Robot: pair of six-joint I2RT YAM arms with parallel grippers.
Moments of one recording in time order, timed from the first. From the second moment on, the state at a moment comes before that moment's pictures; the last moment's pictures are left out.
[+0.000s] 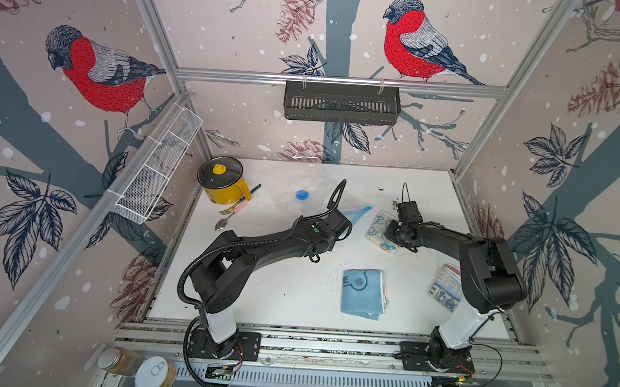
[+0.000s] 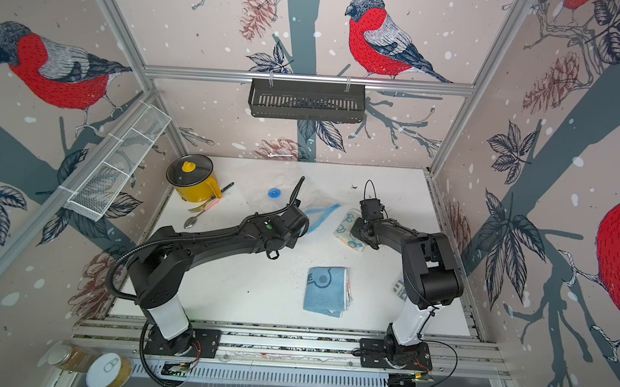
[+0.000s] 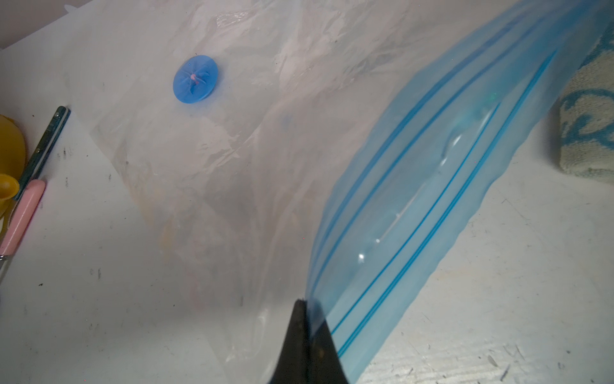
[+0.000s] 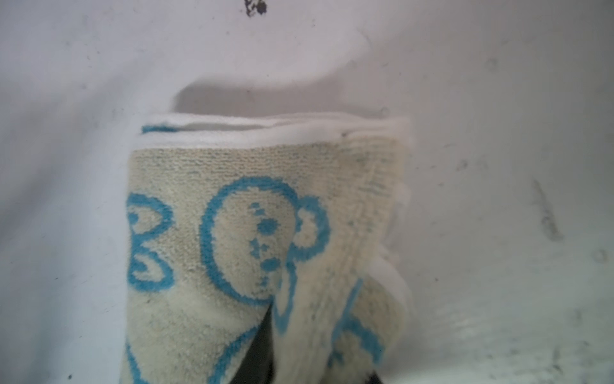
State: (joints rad) left arm -0.84 1.76 1.19 -0.46 -0.48 -0.37; right arm 0.23 1.75 0.90 -0.21 -0.03 0.66
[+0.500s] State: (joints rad) left arm -0.84 1.76 1.19 -0.47 -0.48 -0.37; right arm 0.10 1.43 0.79 -0.23 -0.47 0.50
